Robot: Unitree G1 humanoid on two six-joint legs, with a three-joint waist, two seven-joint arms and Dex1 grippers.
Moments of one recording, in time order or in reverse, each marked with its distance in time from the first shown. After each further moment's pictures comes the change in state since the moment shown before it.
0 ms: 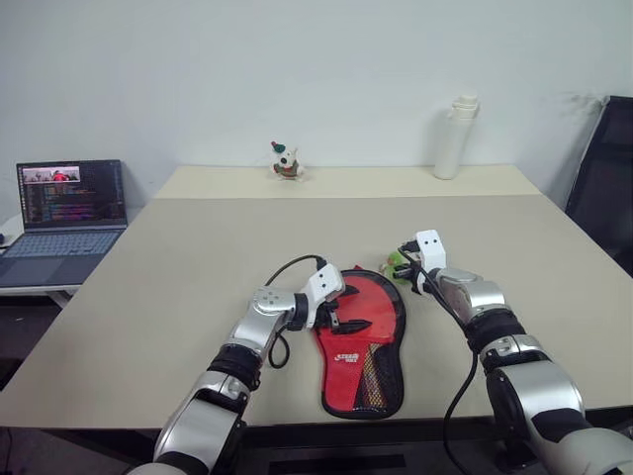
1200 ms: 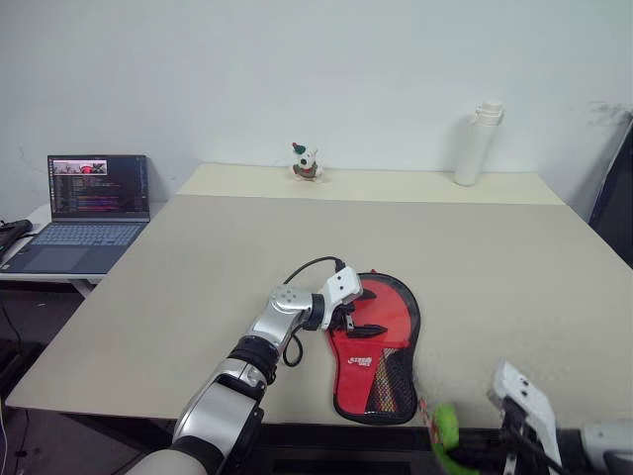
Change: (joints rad) left arm -0.089 -0.058 -0.049 0.172 0.014 -0.092 -0.005; right arm 1.207 -0.501 -0.357 -1.832 0.764 0.949 0.353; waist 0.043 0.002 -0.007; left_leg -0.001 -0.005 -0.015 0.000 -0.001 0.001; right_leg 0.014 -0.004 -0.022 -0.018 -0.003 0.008
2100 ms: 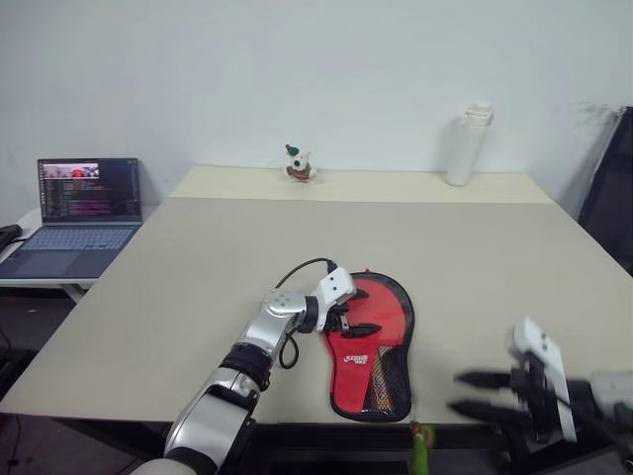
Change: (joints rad) left arm 0.110 0.050 0.053 -0.203 -0.063 0.133 0.014; right arm -0.296 -0.092 0.079 0.464 -0.139 -0.526 0.056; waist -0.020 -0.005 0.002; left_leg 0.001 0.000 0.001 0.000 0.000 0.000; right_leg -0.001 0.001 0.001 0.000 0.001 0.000
